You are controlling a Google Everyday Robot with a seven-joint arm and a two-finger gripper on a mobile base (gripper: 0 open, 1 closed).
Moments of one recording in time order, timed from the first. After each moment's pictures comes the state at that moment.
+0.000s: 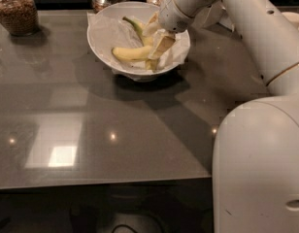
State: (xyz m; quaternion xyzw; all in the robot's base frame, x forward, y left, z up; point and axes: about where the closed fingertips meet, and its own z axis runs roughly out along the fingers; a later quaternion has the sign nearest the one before) arm 0.725 -0.014 0.900 -0.77 0.56 0.07 0.31
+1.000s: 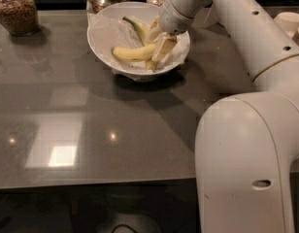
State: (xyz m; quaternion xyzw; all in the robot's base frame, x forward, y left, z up) arm 0.735 -0.021 0.880 -0.79 0.54 0.06 0.26
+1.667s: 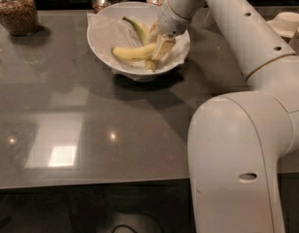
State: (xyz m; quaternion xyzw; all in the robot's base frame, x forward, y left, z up) arm 0.743 -0.022 0.869 -0.80 0.54 0.05 0.25
